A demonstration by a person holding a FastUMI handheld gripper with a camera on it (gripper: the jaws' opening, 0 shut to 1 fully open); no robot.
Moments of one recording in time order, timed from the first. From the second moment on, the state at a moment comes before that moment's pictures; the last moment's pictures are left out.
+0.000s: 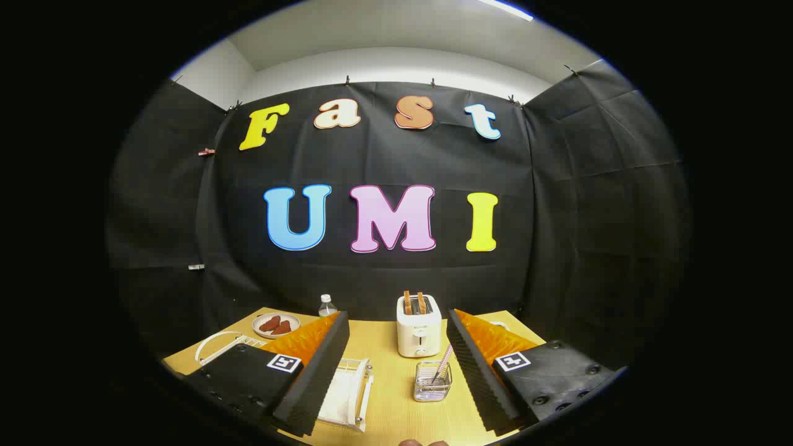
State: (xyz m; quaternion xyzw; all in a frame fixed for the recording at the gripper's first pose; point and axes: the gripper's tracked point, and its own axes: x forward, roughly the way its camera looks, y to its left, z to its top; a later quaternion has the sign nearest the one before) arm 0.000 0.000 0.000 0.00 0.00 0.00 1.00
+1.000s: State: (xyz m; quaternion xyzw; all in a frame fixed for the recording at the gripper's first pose) arm -0.004 0.002 -0.022 -0.02 0.02 -0.01 1.00
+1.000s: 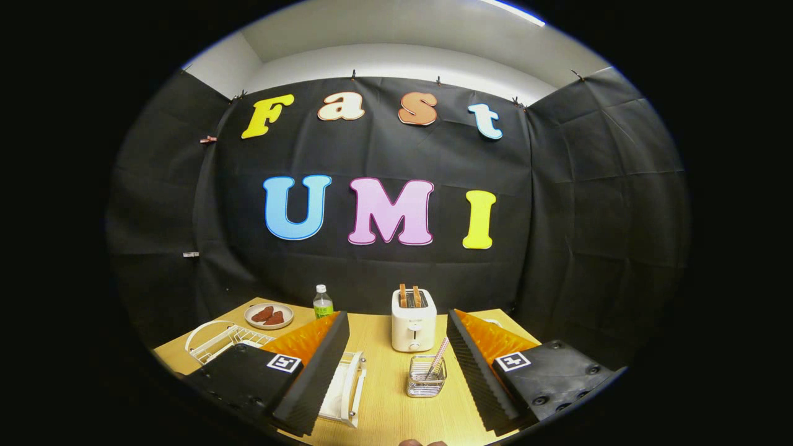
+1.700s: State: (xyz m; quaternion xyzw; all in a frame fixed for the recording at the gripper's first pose) arm 0.056 0.067 -0.055 -0.04 0.12 0.06 0.99
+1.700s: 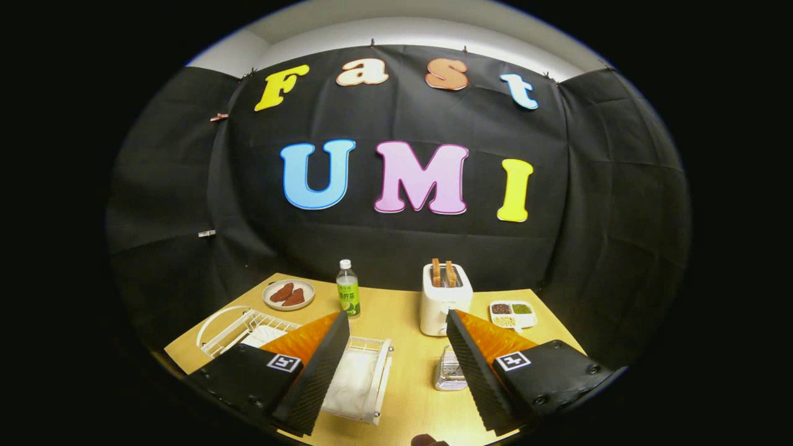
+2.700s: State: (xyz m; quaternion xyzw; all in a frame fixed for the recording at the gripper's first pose) arm 0.112 0.154 -0.217 0.03 0.43 0.06 0.90
